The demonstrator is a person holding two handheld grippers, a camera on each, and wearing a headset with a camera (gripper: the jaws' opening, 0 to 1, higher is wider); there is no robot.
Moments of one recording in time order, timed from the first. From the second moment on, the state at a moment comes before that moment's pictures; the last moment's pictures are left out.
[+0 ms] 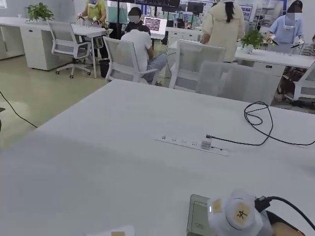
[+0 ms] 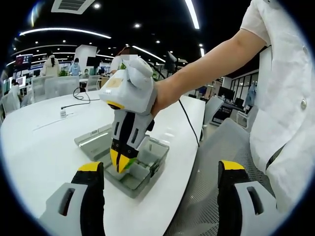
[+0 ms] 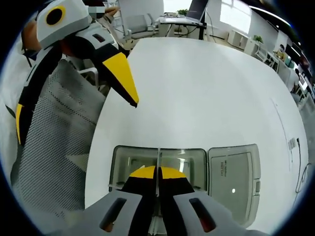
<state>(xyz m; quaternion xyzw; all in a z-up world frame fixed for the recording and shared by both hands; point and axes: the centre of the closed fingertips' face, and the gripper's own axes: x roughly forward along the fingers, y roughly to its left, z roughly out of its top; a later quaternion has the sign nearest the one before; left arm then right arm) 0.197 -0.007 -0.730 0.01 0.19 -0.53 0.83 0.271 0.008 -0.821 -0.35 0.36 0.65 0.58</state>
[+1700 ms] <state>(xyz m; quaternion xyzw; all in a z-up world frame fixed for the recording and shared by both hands) 0.197 0.011 -0.739 0.03 0.21 -0.52 0.83 0.269 -0.109 -0.751 -0.24 0.35 0.60 0.69</state>
